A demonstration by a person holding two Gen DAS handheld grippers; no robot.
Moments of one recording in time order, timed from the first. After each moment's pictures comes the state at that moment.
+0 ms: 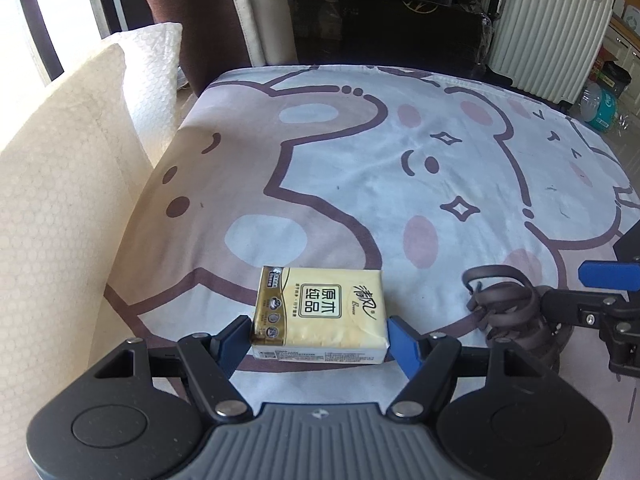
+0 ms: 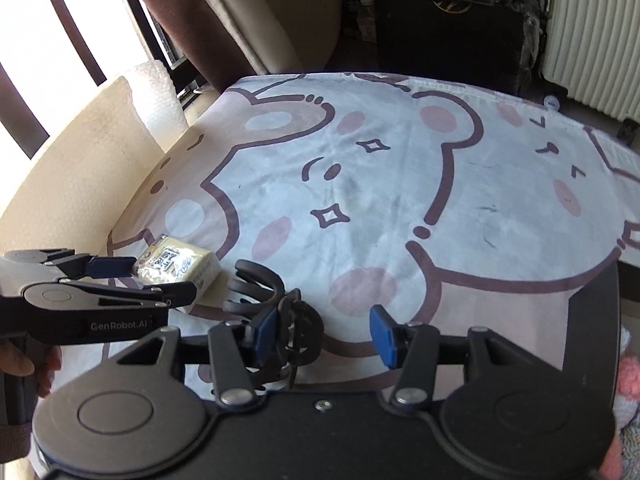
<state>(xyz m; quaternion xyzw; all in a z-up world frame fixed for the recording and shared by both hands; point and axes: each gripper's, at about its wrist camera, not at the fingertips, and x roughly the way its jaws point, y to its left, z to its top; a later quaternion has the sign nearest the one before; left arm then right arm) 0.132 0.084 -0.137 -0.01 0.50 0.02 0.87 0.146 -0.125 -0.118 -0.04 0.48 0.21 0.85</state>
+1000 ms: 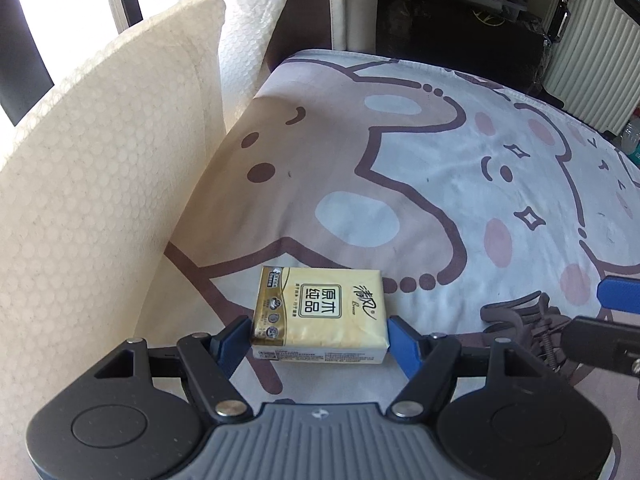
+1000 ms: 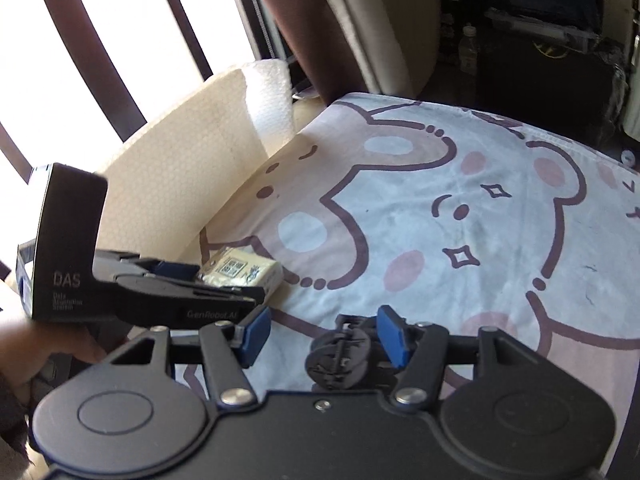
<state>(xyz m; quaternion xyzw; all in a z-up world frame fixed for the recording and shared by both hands) 0.119 0.135 -0.142 -0.05 0.51 0.08 0.86 0.125 -0.064 -0.093 -0.03 0.45 0.31 0.84</state>
